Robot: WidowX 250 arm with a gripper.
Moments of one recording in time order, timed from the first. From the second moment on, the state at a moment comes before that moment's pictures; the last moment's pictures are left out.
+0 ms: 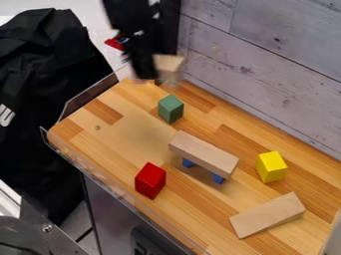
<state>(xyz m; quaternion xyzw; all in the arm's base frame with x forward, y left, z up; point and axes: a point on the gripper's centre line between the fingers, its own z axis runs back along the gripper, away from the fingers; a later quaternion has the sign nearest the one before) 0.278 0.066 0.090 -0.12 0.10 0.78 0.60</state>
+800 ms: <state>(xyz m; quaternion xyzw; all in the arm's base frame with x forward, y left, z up) 0.276 0.027 0.054 -0.12 0.09 0.76 0.63</state>
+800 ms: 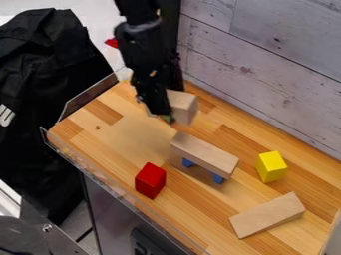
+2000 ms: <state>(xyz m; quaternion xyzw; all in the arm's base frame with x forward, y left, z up) 0.280 -0.016 0.028 -0.07 0.09 0.76 0.63</state>
